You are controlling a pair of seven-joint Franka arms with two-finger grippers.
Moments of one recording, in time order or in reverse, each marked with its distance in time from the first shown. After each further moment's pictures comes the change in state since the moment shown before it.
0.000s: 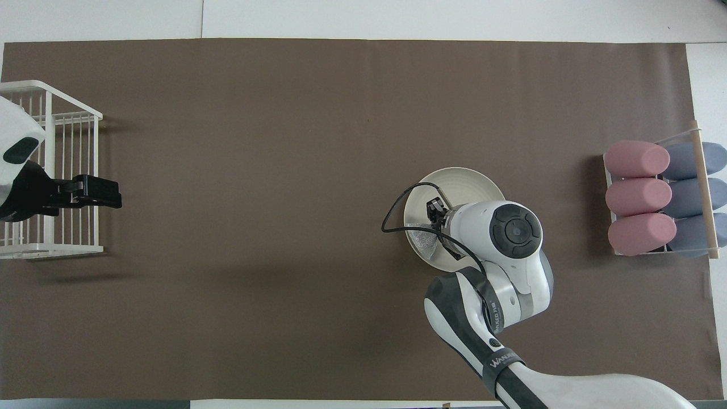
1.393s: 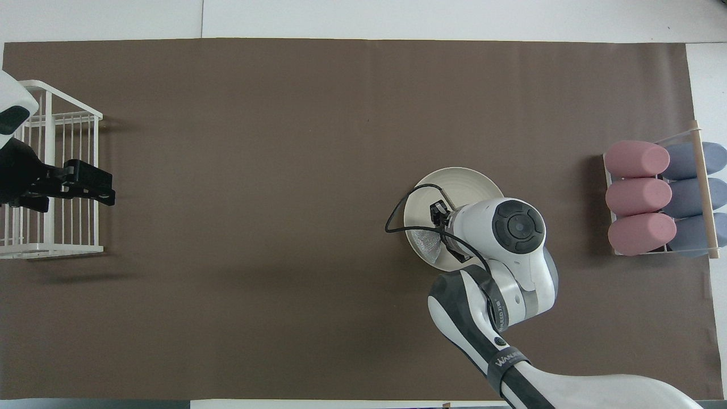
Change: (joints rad) left arm -0.004 0.119 -0.013 0.223 0.002 -0.241 0.000; right arm -0.033 -0.009 -0.005 0.002 -0.001 -0.053 -0.067
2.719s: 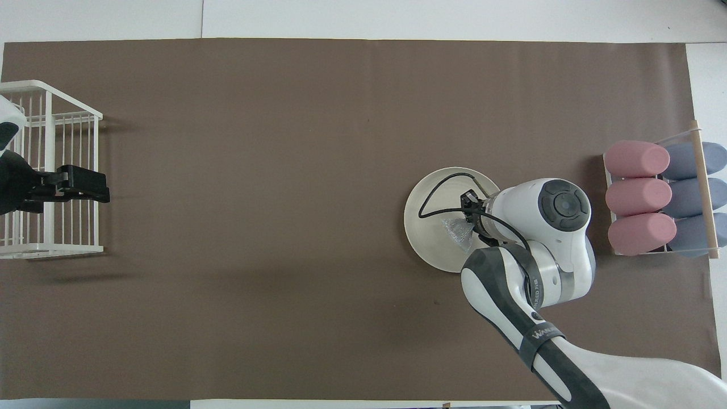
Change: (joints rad) left arm 0.000 -0.078 0.004 -0.088 0.030 0.124 -0.044; right arm -0.110 -0.001 -0.011 0.008 -0.002 -0.048 -0.167
